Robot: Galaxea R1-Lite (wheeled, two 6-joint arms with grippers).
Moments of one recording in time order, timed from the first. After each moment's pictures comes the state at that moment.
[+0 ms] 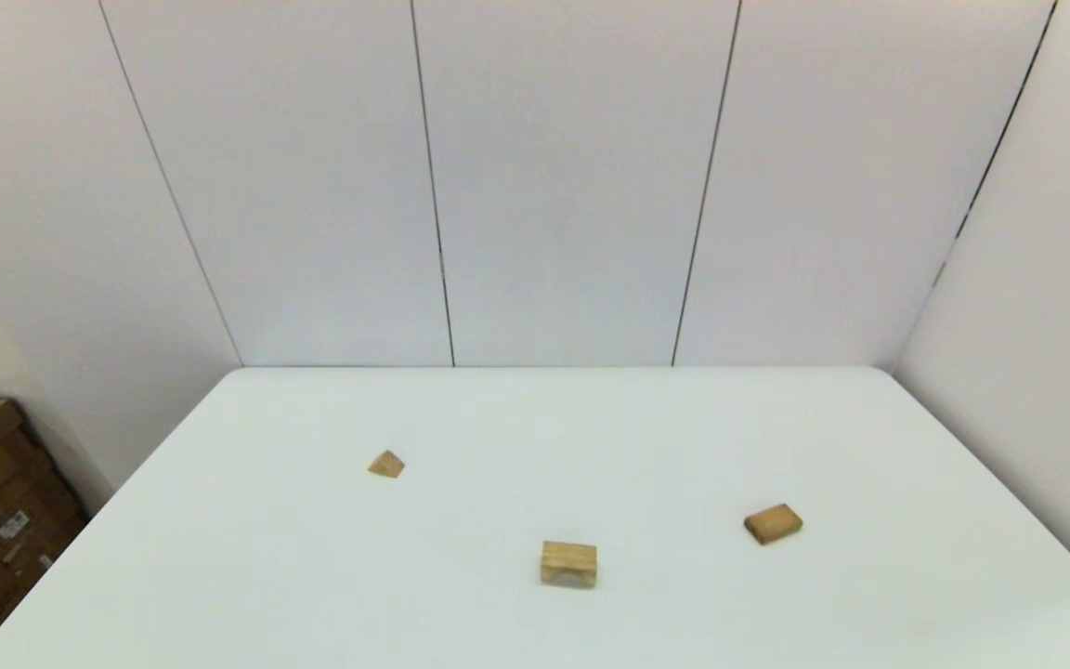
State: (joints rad) left arm 0.01 0.00 0.00 0.00 -0.03 0.06; right arm 0.00 0.00 0.00 0.00 0.01 -0.01
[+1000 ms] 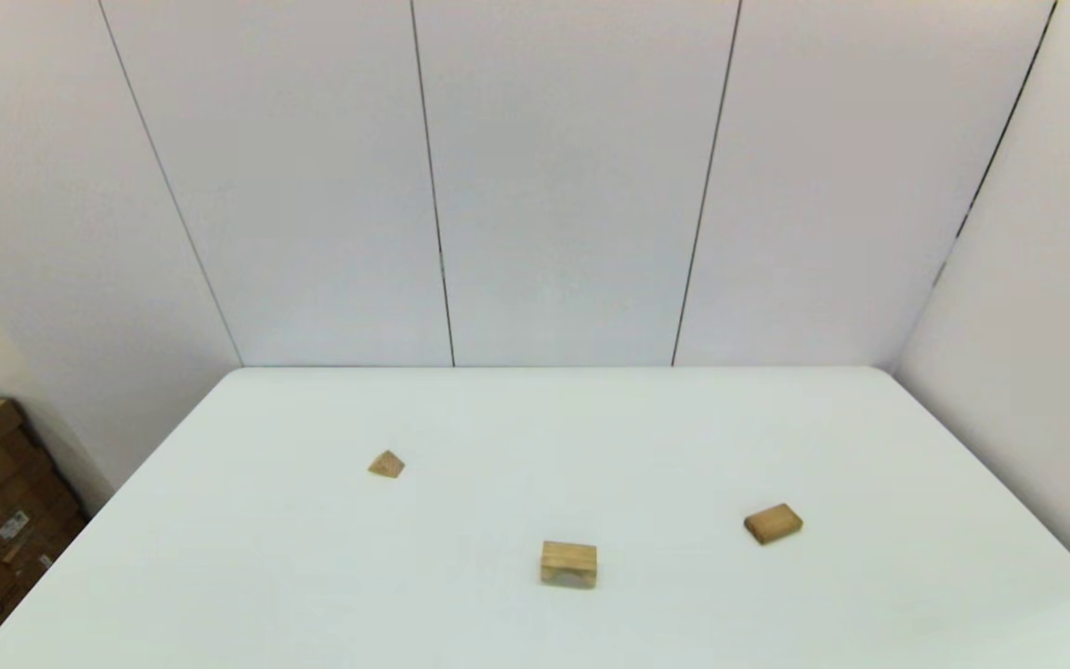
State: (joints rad) left arm 0.01 0.00 0.00 0.00 -0.03 0.06; right arm 0.01 0.15 -0.02 0.01 0.00 0.00
